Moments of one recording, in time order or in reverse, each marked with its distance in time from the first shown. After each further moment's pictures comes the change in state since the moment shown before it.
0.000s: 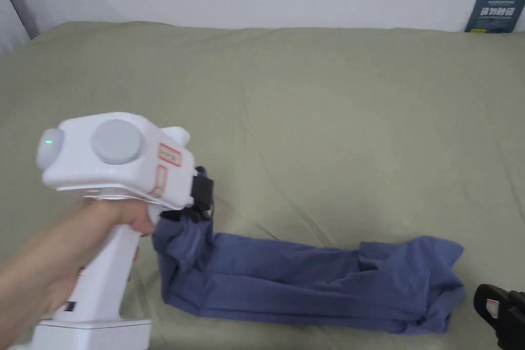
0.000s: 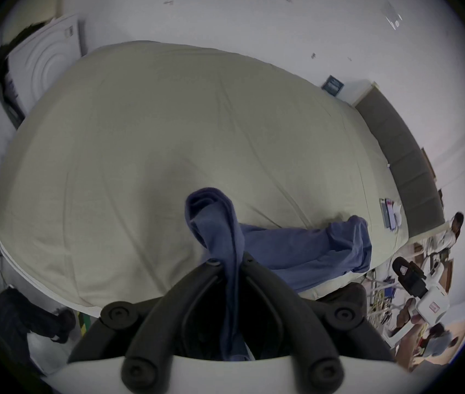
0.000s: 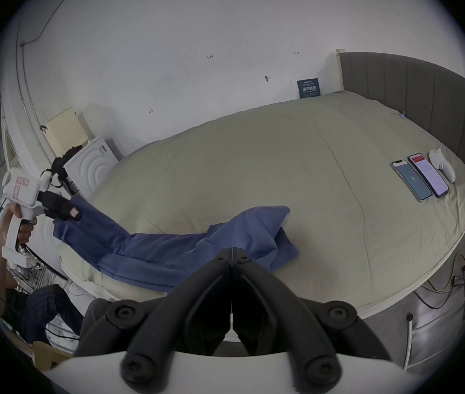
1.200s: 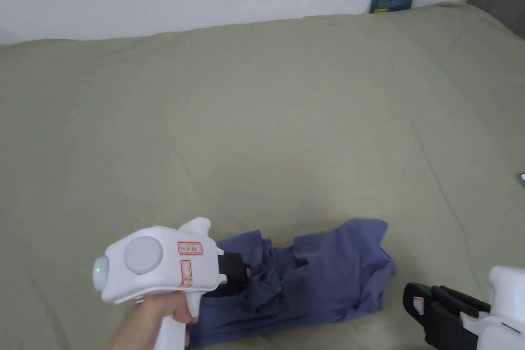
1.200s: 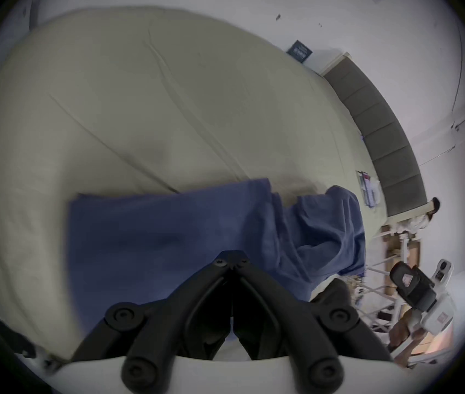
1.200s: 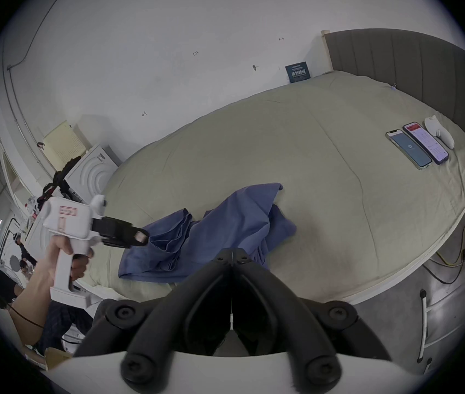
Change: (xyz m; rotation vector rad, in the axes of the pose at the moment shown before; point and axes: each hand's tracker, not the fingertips) left arm 0.045 -0.047 -0.166 -0.166 -0.423 0.117; right arm 0.015 -0.020 -0.002 -0.052 -0.003 -0.115
